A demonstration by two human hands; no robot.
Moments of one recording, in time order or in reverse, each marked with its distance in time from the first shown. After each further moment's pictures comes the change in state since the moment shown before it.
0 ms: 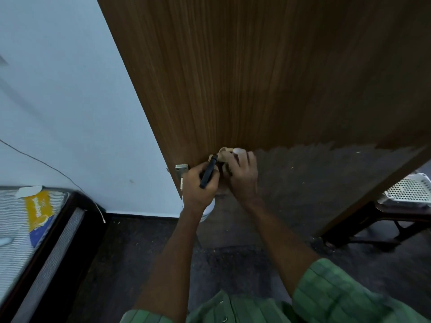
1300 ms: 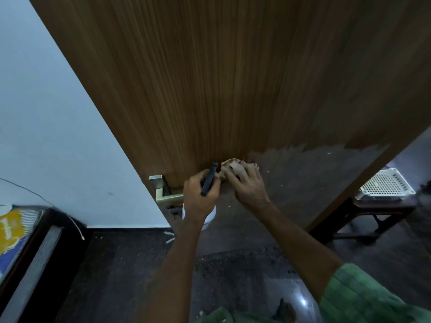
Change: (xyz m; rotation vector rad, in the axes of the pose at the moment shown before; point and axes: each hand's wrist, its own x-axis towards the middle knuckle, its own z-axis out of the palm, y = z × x) left_hand -0.007 0.031 0.062 -0.039 -0.078 0.017; right_hand -0.028 0.092 -0.041 -0.092 -0.120 -0.278
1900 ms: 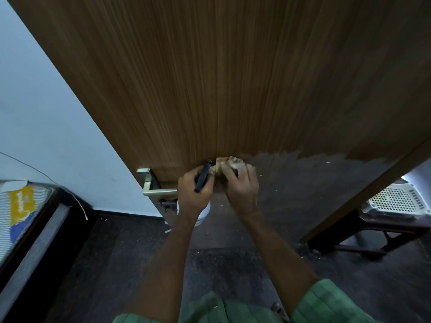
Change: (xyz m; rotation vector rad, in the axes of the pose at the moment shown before) left_hand 0.000 0.007 0.037 0.091 0.086 -0.088; right_hand 0.006 0.008 -0.009 0.102 0.140 0.268
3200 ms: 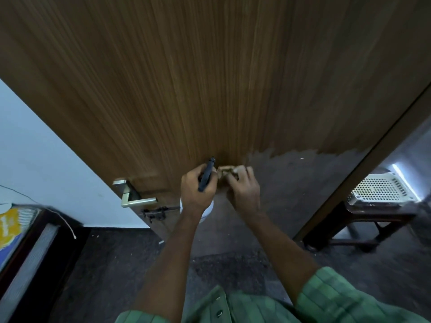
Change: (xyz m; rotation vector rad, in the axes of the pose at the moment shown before) left_hand 0.002 0.045 0.060 -0.010 -0.050 0.099; right_hand -0.008 0.060 -0.038 -0.003 -0.124 0.058
